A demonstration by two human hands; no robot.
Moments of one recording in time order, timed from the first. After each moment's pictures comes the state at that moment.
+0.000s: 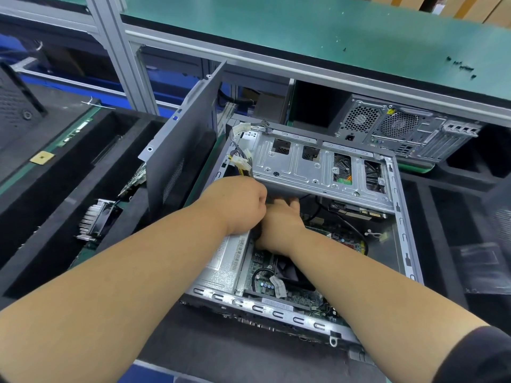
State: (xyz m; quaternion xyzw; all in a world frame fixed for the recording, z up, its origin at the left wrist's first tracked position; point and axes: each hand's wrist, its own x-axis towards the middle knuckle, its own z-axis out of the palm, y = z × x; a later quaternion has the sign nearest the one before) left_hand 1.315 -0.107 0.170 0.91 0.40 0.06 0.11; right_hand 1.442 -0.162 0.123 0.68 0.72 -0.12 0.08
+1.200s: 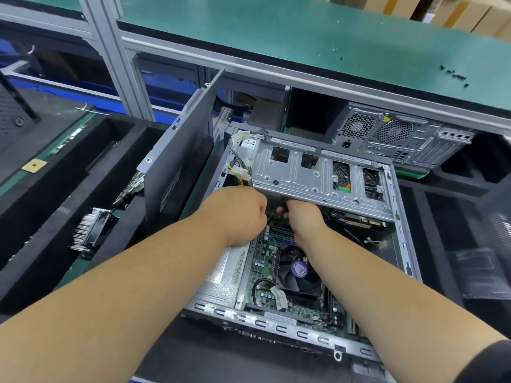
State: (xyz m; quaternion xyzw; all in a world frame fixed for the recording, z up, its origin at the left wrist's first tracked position) left_hand 1.315 -0.109 0.179 0.91 0.40 0.02 0.14; right_hand 1.468 -0.150 0.135 0.75 0.19 -0.45 -0.45
